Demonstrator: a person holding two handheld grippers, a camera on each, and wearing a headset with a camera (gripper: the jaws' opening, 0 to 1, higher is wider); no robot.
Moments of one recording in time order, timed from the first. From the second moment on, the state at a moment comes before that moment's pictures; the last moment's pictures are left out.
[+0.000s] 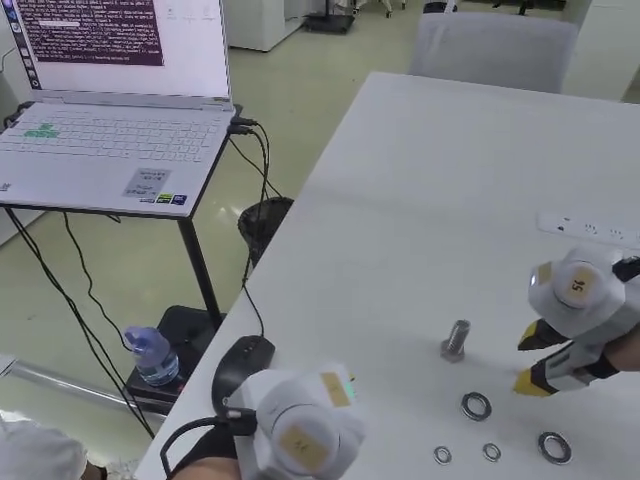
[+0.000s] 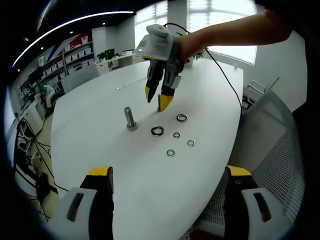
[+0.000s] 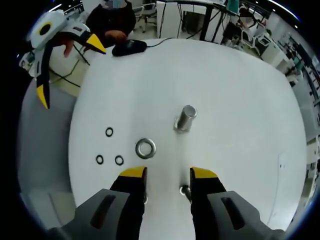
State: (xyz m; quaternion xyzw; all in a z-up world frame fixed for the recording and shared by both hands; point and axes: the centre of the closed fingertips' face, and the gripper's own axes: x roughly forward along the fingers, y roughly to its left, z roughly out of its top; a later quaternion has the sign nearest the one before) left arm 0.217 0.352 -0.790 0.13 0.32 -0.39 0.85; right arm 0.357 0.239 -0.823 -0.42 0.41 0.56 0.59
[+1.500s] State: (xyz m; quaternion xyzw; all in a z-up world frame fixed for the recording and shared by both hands) left arm 0.210 0.356 -0.790 0.14 0.33 -0.40 0.84; right arm 0.284 0.237 -0.868 -0.42 0.41 0.58 0.57
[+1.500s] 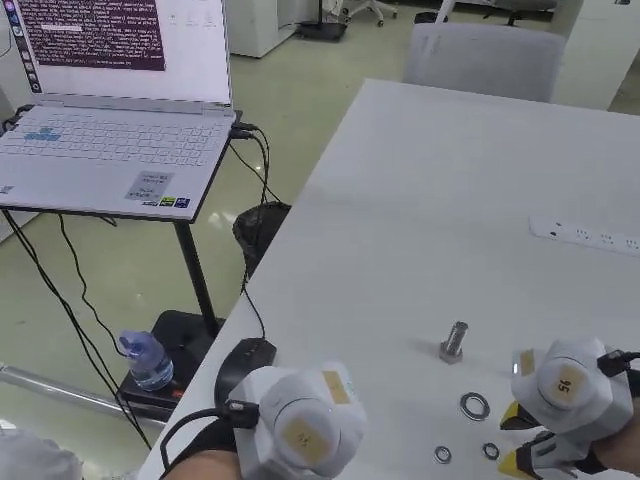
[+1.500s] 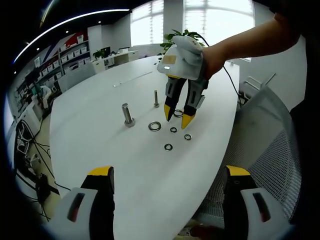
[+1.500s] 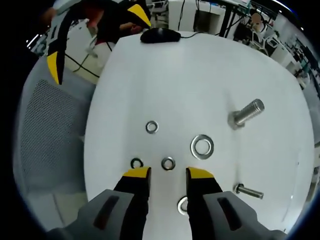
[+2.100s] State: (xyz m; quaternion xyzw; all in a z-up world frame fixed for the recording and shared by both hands) left arm 0.215 0.357 -0.789 0.14 0.33 -0.40 0.85; right arm 0.288 0.237 -0.878 -0.43 0.41 0.57 0.56
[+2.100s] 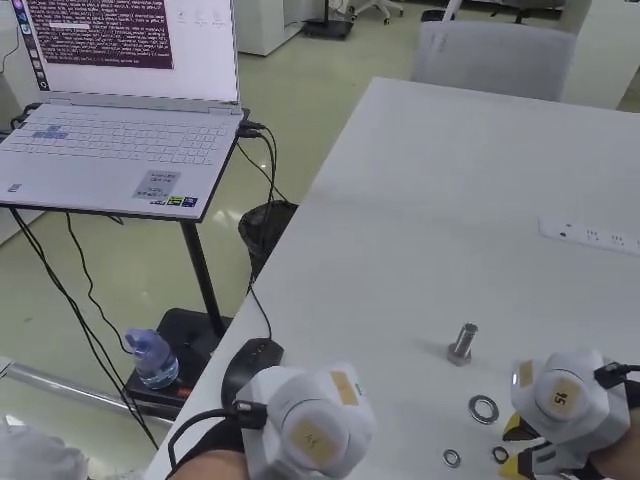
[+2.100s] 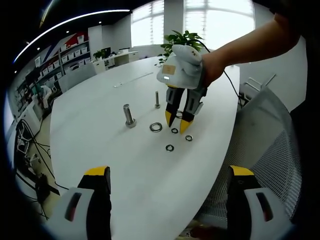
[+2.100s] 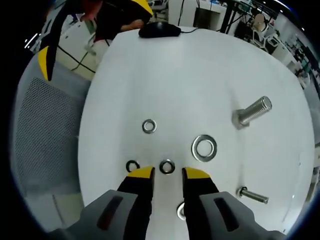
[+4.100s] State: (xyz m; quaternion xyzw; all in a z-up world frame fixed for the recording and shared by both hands) left arm 0.221 0.360 -0.784 0.15 0.33 -0.38 0.85; right arm 0.308 0.201 -0.847 -0.40 0.44 0.52 0.61
